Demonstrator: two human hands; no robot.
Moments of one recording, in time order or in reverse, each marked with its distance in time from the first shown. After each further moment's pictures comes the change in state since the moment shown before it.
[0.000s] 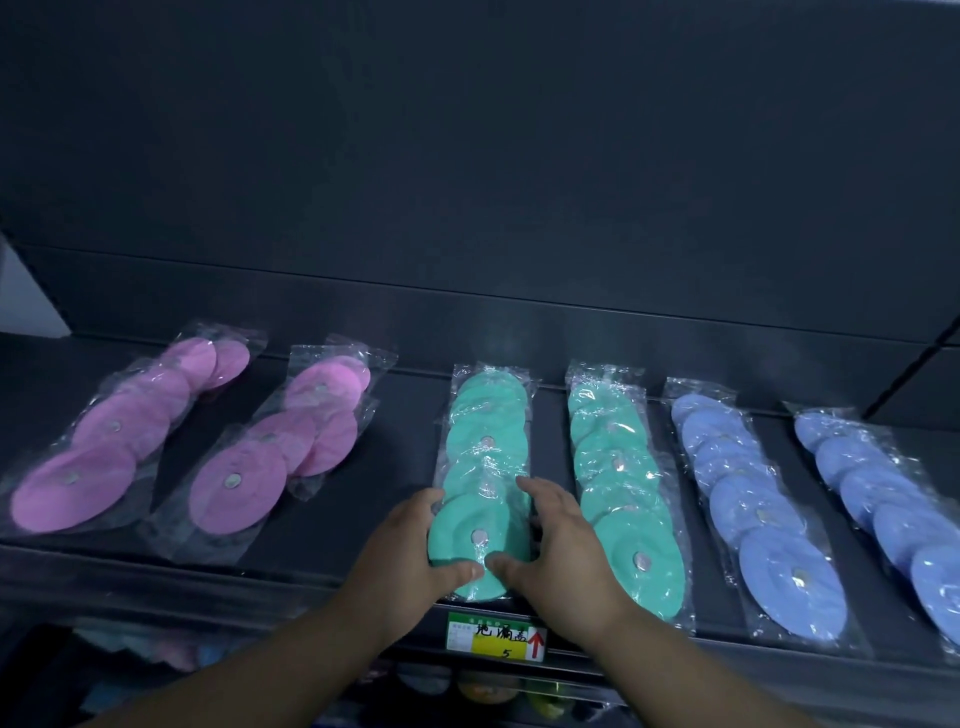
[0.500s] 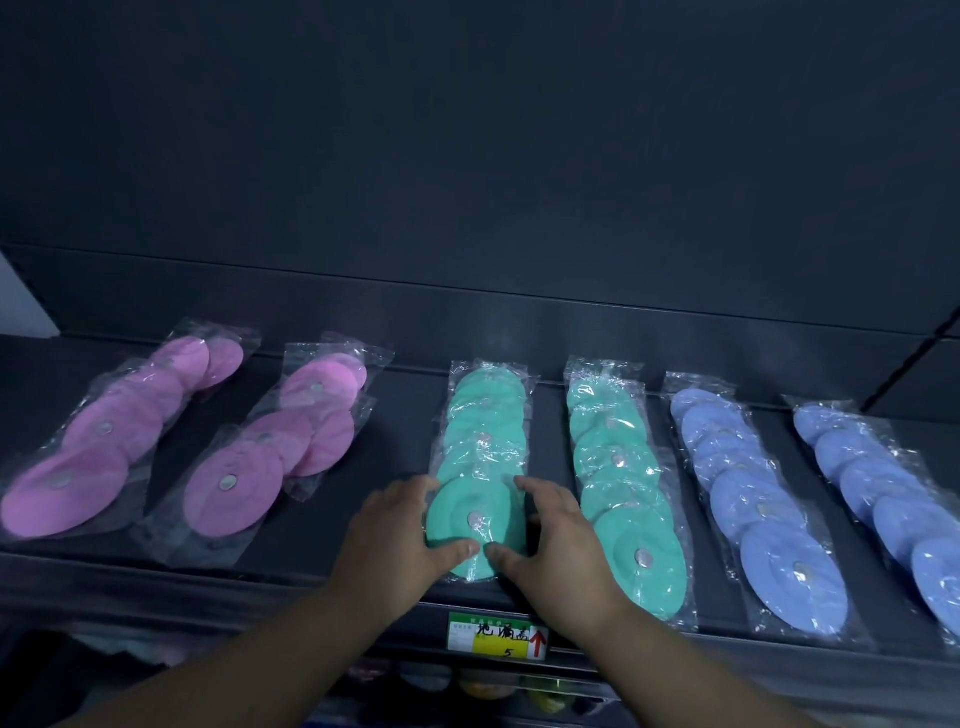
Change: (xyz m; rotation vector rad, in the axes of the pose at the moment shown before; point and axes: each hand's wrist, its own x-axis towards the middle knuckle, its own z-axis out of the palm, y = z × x) left_hand 0.011 0.001 -0.007 0.230 0.081 0.010; right_hand 0.003 0.000 0.006 -0.015 0.062 -0.007
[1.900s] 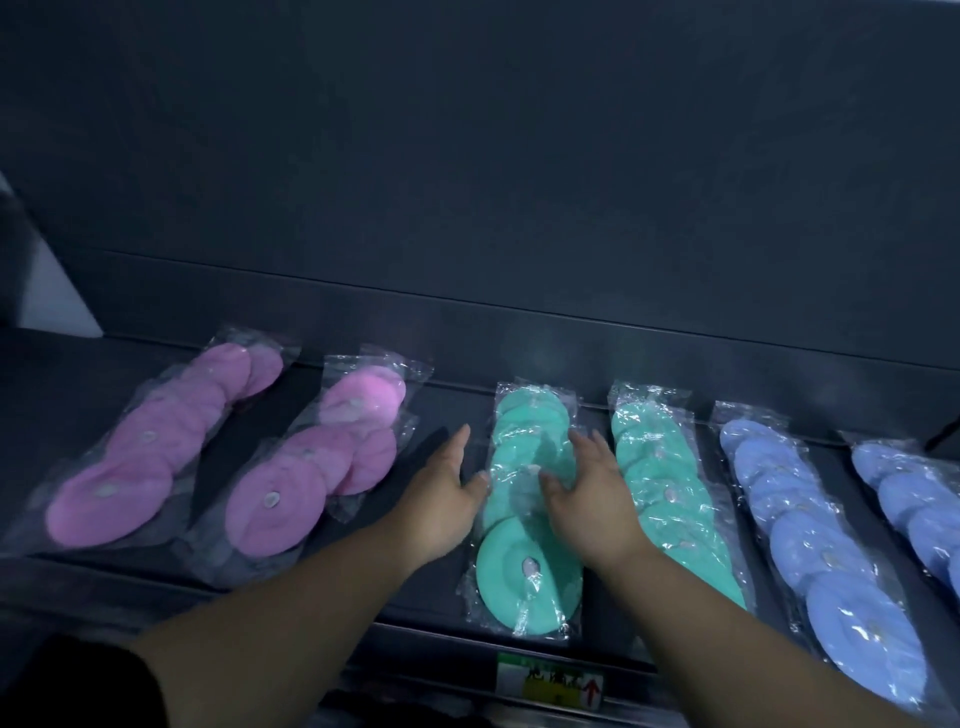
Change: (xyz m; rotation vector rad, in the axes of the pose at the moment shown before) left_hand 0.058 0.016 -0.032 -0.331 -0.169 -0.157; right_hand 0.072 -0.025 -0.007 -0.107 0.056 0.140
